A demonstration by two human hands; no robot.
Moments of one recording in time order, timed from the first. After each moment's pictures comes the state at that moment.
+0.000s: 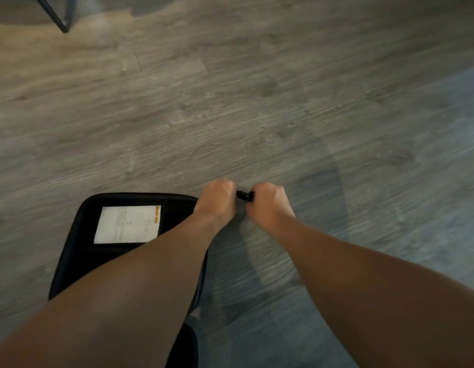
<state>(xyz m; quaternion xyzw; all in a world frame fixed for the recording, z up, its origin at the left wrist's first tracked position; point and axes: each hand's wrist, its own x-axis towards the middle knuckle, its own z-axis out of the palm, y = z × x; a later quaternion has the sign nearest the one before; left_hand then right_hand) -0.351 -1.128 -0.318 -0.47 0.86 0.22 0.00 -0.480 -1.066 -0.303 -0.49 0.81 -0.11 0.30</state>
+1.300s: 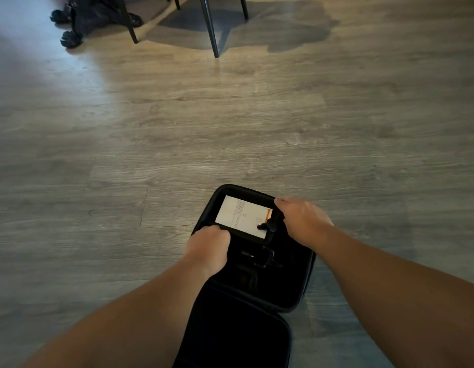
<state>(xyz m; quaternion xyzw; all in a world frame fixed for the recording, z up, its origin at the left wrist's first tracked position) -0.091 -1.063 -0.295 -0.60 0.78 0.14 0.11 -0.330 -1.110 -0.282 -0.77 0.61 0.06 0.17</state>
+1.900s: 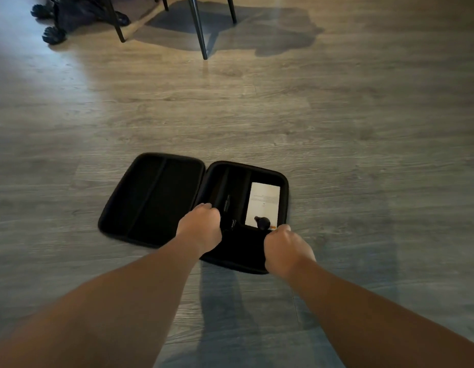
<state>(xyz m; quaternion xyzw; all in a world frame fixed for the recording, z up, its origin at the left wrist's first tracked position) -0.095 -1.096 -0.289 -0.64 0.74 0.20 0.06 -0.299 -1.041 -0.293 -0.71 0.67 0.14 0.17</state>
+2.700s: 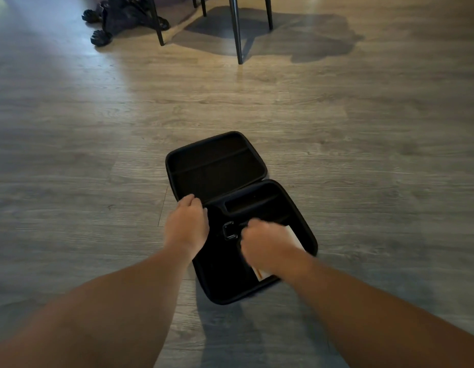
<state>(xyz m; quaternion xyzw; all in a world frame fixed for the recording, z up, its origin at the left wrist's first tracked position) -0.016 -1.096 -0.297 -0.74 0.65 0.07 -0.13 -0.209 -1.086 -0.277 -0.87 0.46 0.11 0.15</state>
